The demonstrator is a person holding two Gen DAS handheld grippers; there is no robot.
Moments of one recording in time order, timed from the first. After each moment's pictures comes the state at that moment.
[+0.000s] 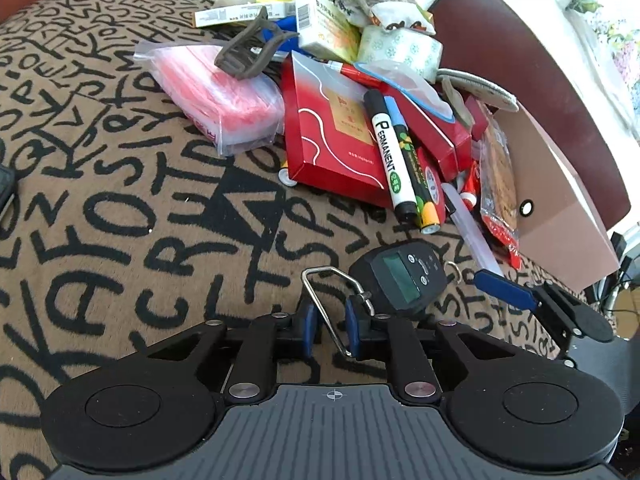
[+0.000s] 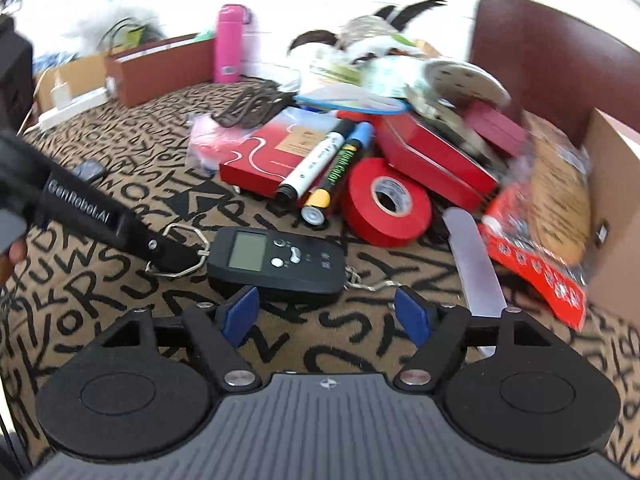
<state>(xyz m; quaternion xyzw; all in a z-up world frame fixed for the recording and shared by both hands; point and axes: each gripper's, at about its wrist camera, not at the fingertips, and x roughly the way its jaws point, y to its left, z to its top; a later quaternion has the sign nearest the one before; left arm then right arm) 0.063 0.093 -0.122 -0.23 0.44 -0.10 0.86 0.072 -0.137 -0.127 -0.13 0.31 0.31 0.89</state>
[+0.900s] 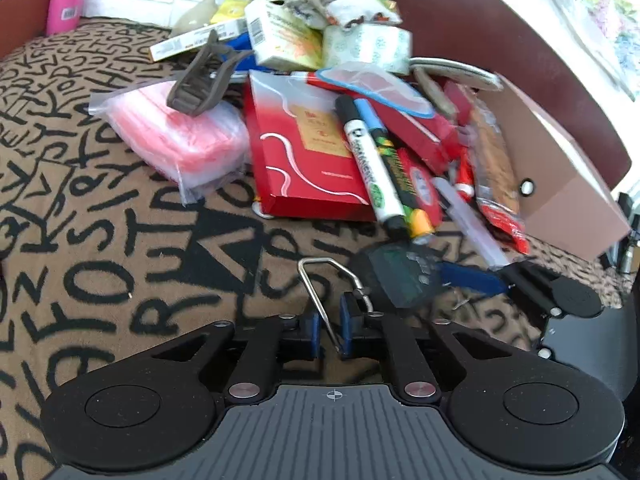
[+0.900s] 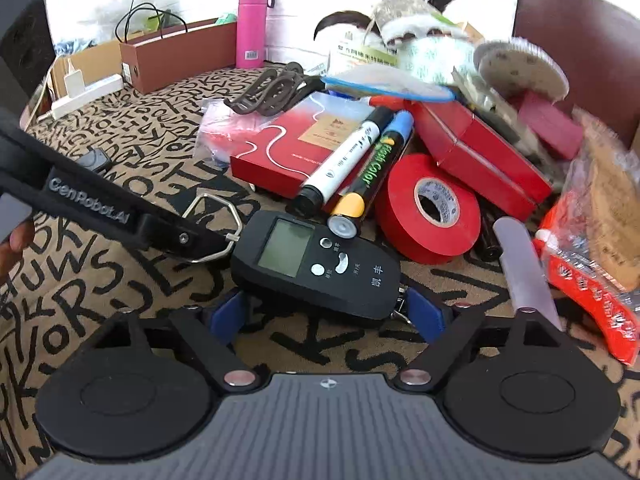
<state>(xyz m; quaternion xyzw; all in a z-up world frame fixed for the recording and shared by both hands) 0.075 0.077 -0.113 -0.16 0.43 -0.12 0.88 0.092 -0.112 -0.141 -0.14 0.32 0.33 0.88</state>
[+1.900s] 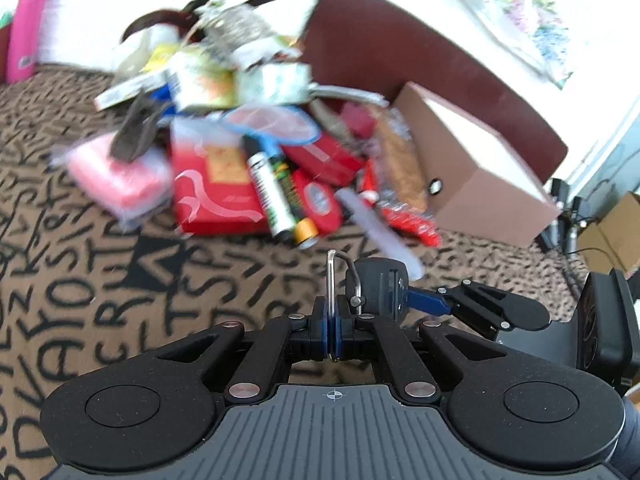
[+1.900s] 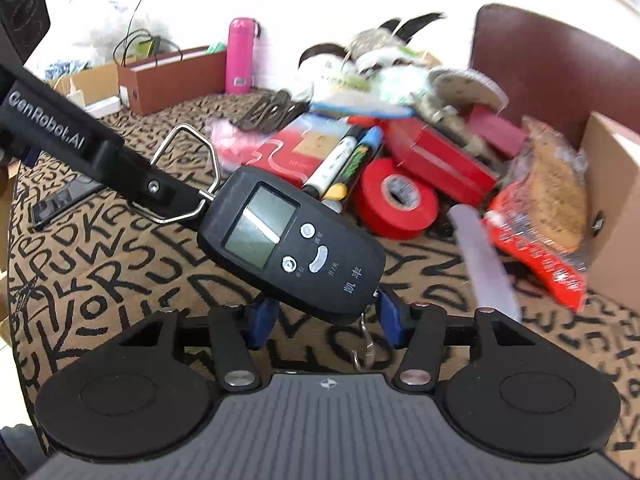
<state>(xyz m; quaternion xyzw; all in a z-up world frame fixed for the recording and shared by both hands) 0.040 0.044 -0.057 -0.14 0.38 -0.20 0.89 0.046 -0.155 -0.122 -0.11 0.28 0.31 0.90</state>
